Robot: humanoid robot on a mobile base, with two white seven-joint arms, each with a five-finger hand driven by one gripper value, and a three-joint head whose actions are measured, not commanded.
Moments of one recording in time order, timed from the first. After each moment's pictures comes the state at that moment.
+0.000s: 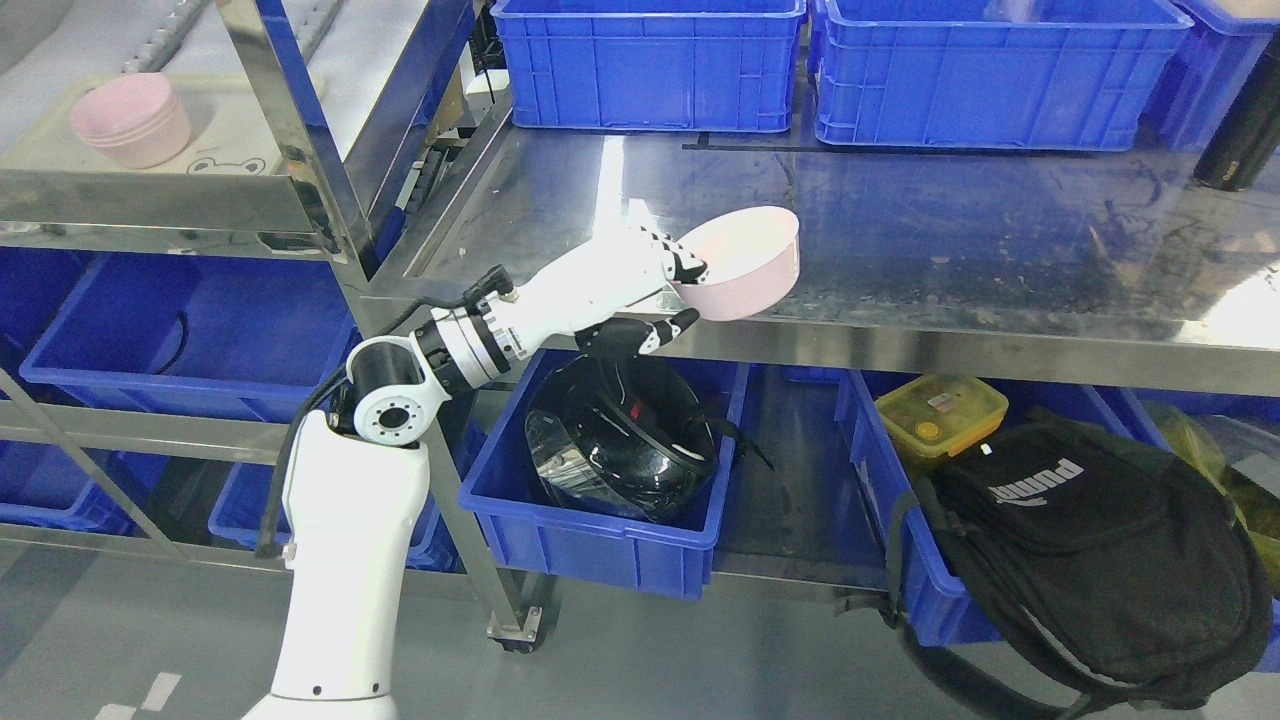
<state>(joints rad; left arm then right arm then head) -0.50 0.04 0.01 -1.45 -0.60 -0.79 -0.73 0.00 0.00 0.05 0.00 0.05 -0.08 -0.03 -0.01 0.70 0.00</state>
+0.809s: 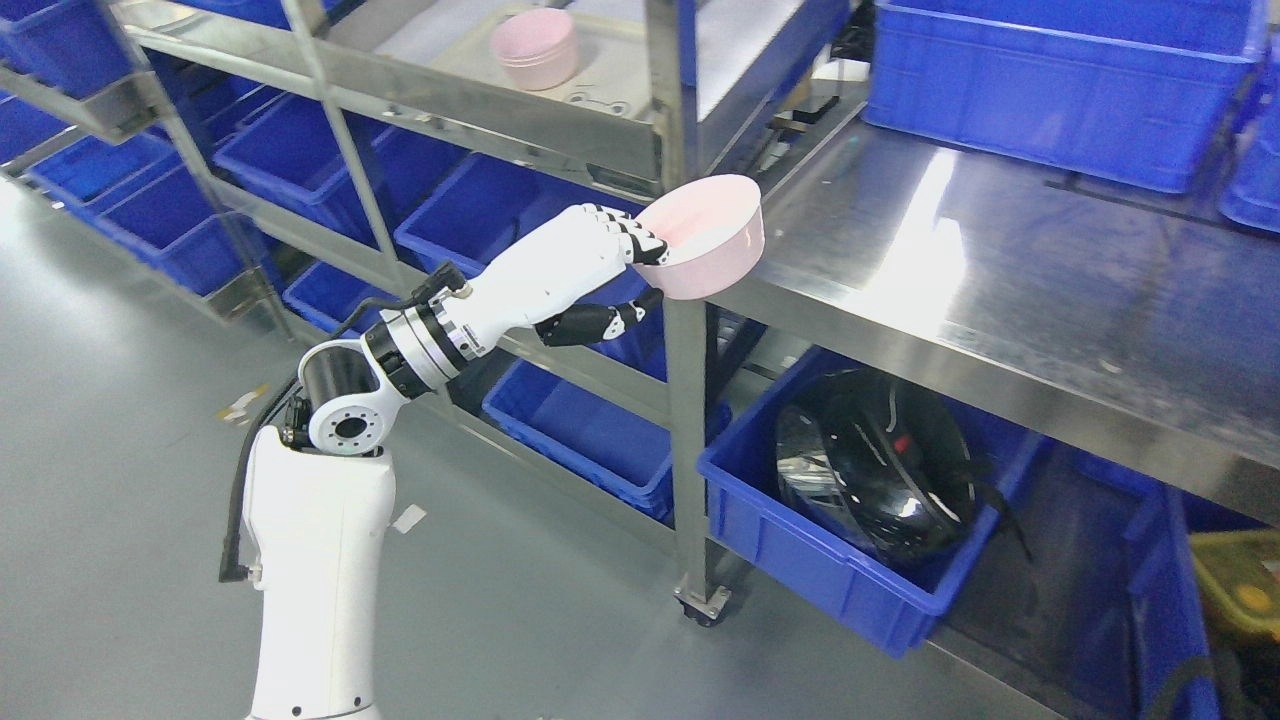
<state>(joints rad) -0.47 0.05 0.07 -1.54 -0.60 -0.79 -0.74 0.00 0.00 0.05 0.00 0.05 -0.08 -0.02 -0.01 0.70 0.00</state>
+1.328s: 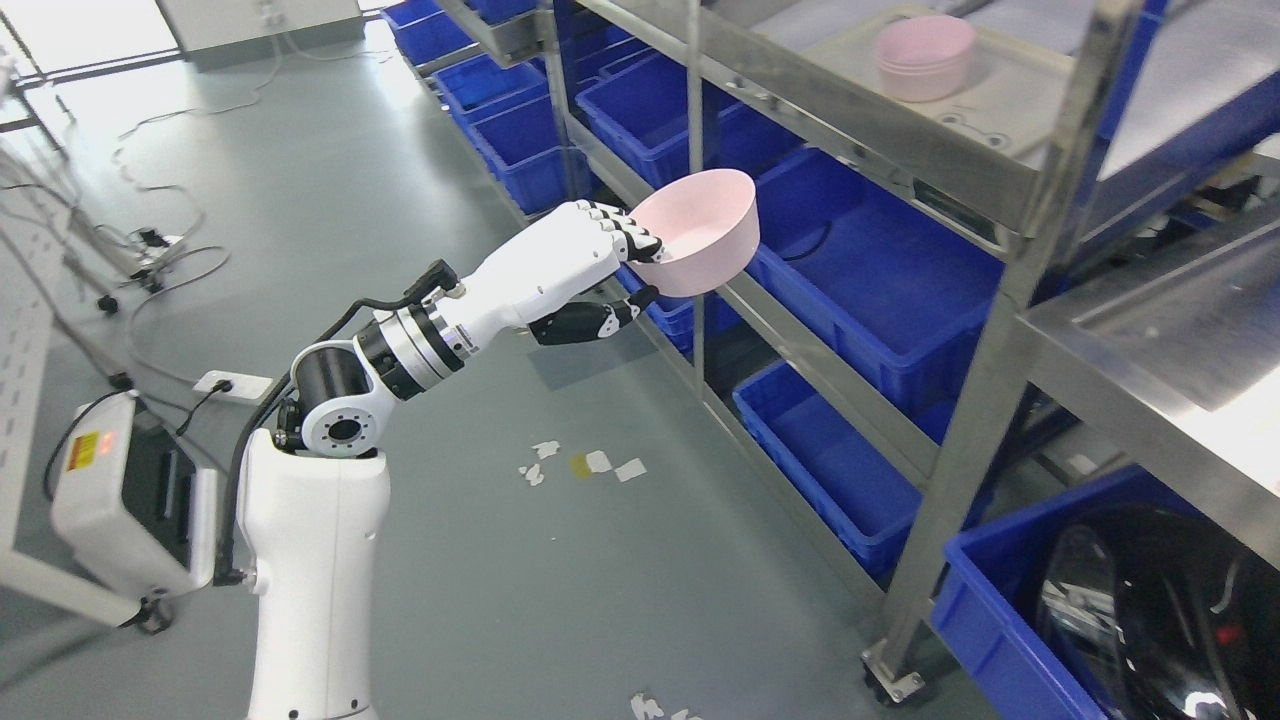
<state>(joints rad) -0.47 0.05 0.08 -1.55 -0.60 -0.79 -0.74 0.00 0.00 0.05 0.00 0.05 -0.08 -0.02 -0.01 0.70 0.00</state>
